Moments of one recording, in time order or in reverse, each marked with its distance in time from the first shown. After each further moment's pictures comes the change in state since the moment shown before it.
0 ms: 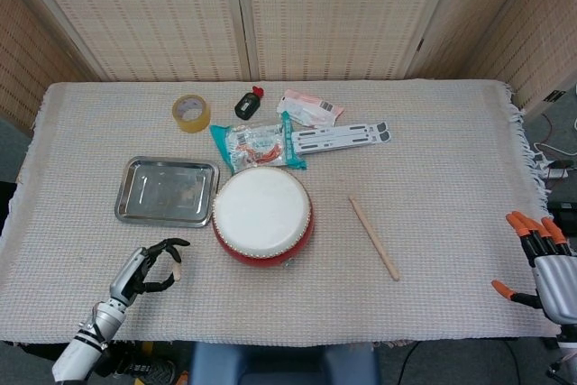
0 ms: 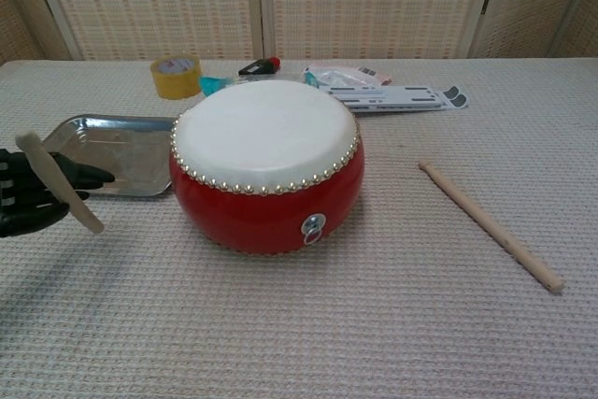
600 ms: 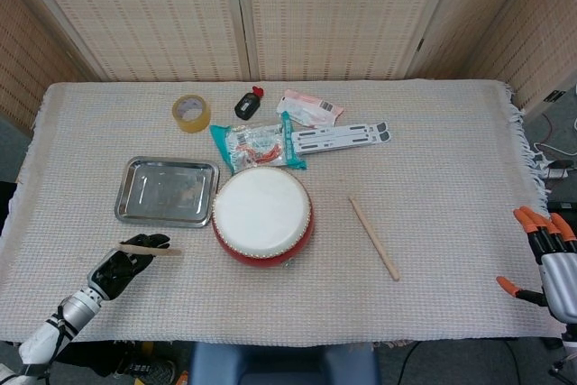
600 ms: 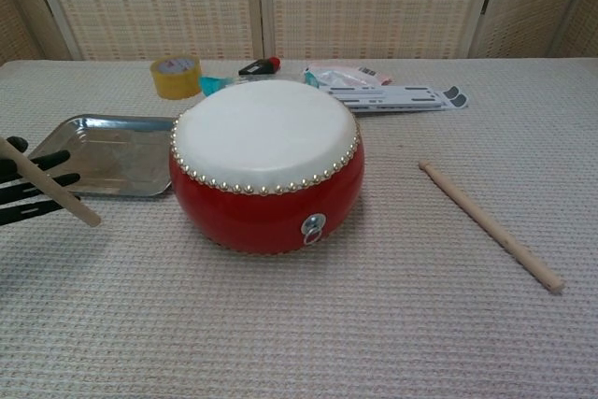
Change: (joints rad) left arm -0.110 0.060 0.120 0.296 0.218 -0.013 -1.065; right arm -0.006 0.027 0.017 -0.046 0.017 0.022 -0.039
